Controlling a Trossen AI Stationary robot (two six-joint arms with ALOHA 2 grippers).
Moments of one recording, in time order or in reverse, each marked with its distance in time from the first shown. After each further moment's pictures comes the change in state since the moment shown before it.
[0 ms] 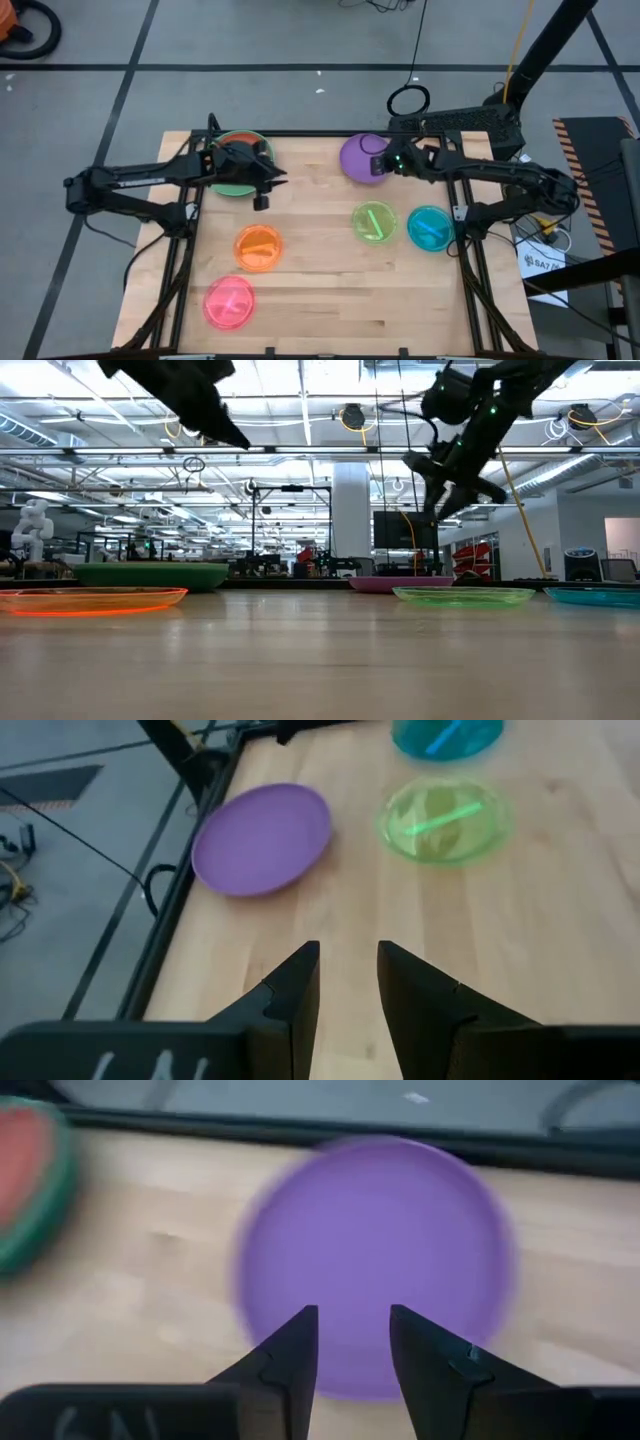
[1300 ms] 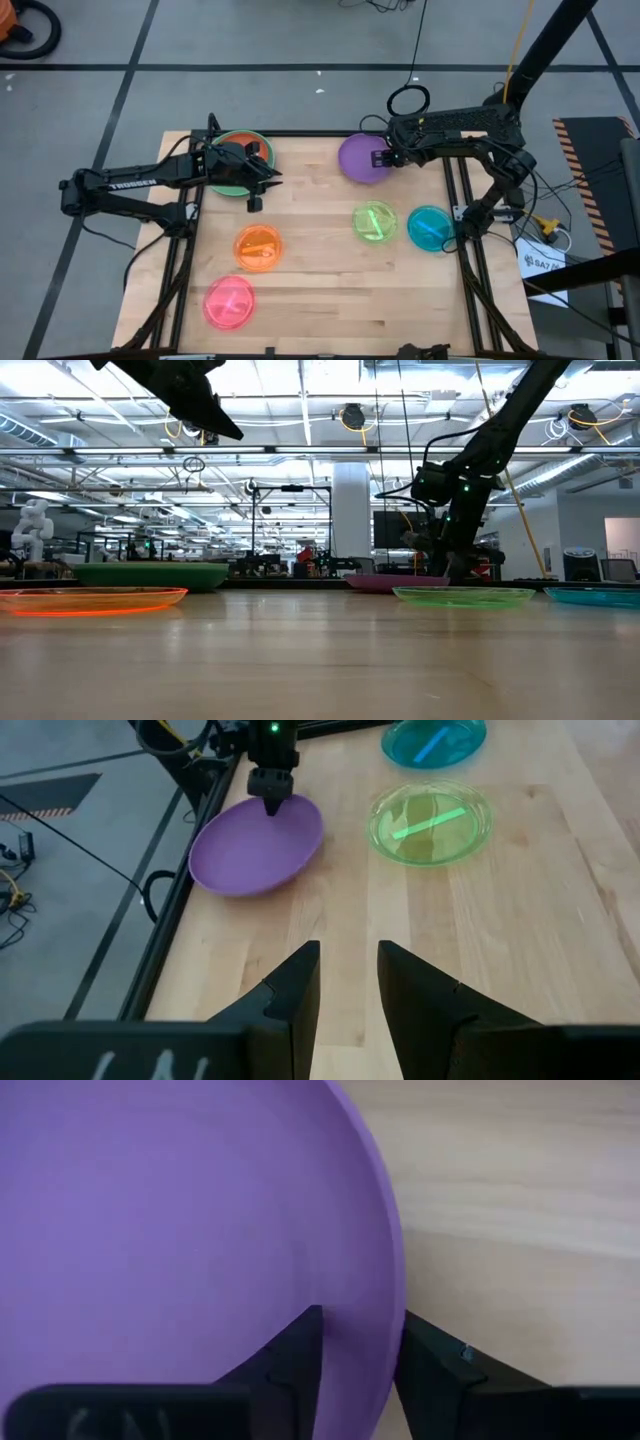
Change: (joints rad) left arm -0.018 -0.063 0.000 -0.044 -0.006 -0.005; right arm -0.325 0.410 -0.001 0.165 -0.232 -0.162
